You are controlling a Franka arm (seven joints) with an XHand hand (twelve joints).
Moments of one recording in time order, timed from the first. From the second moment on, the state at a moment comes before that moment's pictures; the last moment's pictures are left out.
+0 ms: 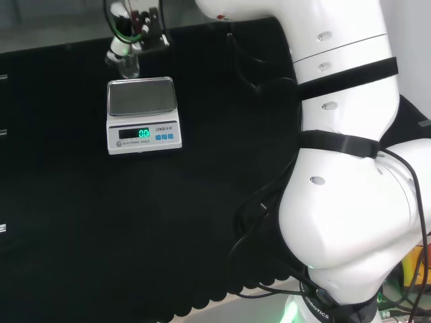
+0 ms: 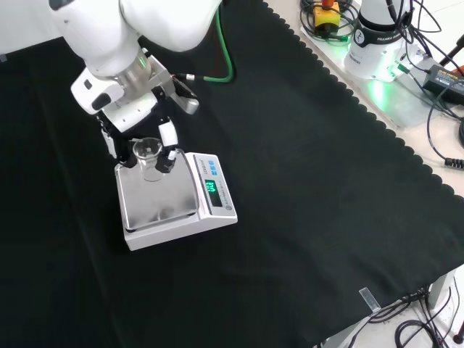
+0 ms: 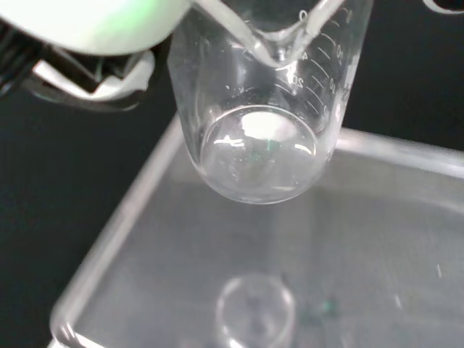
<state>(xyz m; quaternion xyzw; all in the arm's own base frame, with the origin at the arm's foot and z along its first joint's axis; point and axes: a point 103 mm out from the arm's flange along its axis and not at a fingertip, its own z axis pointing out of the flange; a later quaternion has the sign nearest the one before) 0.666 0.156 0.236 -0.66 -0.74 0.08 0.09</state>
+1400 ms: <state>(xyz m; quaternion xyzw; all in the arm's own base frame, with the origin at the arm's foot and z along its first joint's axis) 0.656 0.131 0.172 -0.66 -0.73 0.09 0.15</state>
